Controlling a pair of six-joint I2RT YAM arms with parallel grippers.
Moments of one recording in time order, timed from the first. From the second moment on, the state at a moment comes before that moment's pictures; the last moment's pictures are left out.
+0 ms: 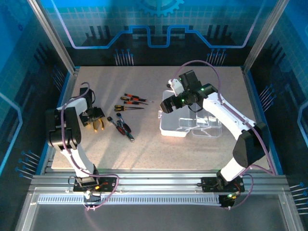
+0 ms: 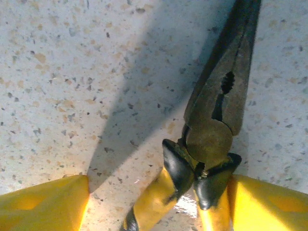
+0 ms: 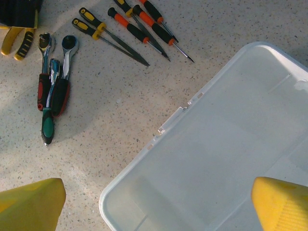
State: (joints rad) left arm 0.21 1.83 1.11 -0.66 -0.05 -0.39; right arm 0.48 1.61 1.44 -0.77 -0.26 -0.04
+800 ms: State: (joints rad) left arm 0.21 1.84 1.14 -0.66 -0.05 -0.35; right arm 0.48 1.63 1.44 -0.78 -0.26 -0.04
